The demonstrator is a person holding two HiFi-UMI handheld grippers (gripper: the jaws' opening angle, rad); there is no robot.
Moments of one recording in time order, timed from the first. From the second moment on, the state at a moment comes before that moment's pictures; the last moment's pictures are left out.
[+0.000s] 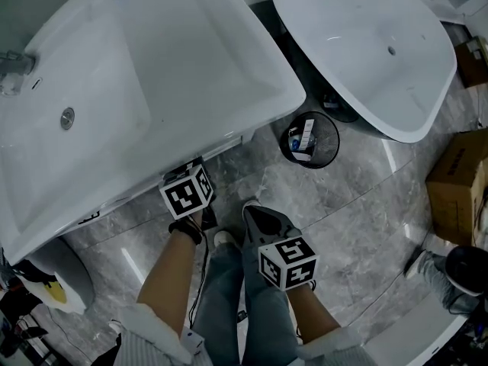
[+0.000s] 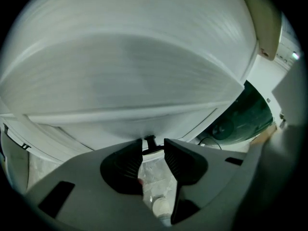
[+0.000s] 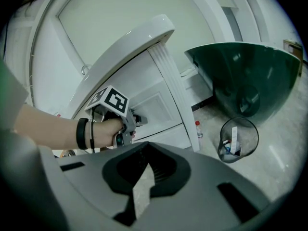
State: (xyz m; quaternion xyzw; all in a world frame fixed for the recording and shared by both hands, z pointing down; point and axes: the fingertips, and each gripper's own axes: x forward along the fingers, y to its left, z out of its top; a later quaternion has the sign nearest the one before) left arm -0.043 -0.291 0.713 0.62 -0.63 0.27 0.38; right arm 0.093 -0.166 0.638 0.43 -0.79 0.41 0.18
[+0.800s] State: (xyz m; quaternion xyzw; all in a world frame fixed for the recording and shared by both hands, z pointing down) left arm -0.035 -0.276 0.710 0.63 -0.62 0.30 0.37; right arm 0.096 -0.165 0.639 0.44 -0.78 0.42 0.17
